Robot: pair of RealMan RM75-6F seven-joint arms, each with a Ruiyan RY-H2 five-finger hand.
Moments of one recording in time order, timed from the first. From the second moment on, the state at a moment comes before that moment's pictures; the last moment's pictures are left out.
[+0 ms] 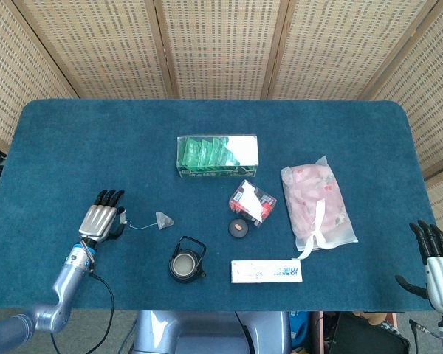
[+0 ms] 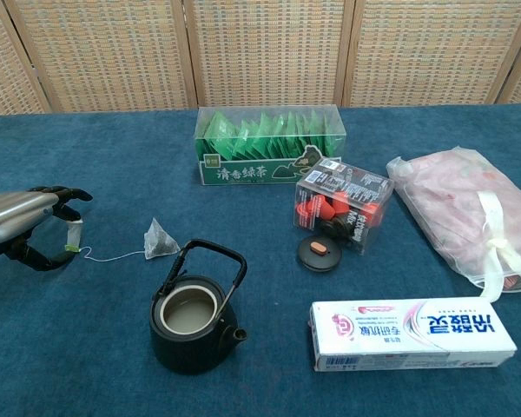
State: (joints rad) left arm -0.51 -1.67 -0.09 -1.09 1.29 1.01 0.16; right arm 0.00 -1.13 0.05 -1.57 -1.51 1.55 0.01
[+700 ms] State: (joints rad) left arm -0.51 -1.53 -0.13 -1.40 1.34 1.08 0.09; right arm 0.00 -1.13 0.05 -1.56 -1.51 1.54 0.02
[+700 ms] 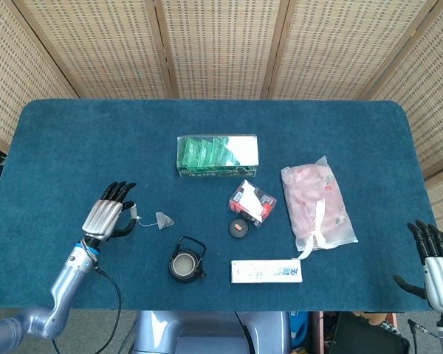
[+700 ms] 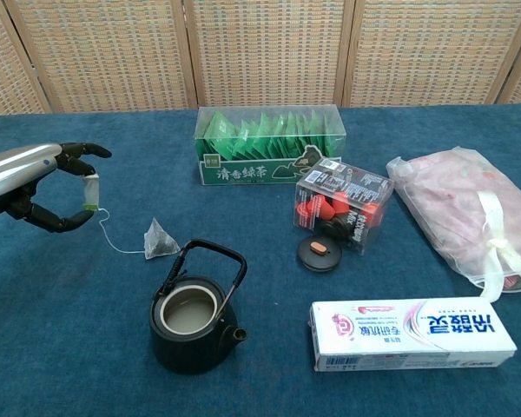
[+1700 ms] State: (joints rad) left arm -0.58 -1.36 -0.20 -1.75 1.47 1.16 0.02; right arm -0.01 -1.11 0.05 -1.60 -1.52 1.55 -0.02
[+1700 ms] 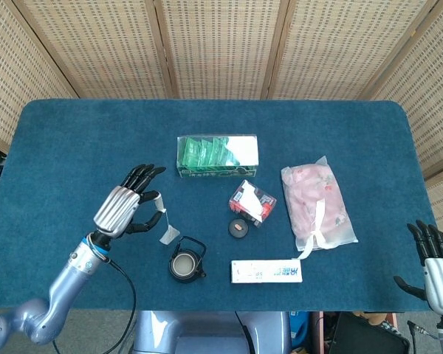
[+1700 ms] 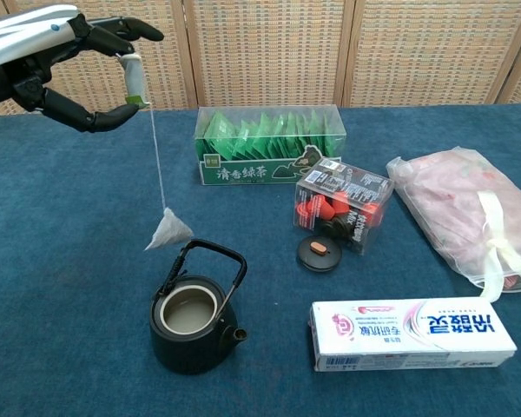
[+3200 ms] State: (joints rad) left arm -0.69 -1.34 -0.18 -1.89 1.53 1.12 -0.01; right arm -0.01 -1.11 0.03 -1.60 -1.53 1.54 -0.01
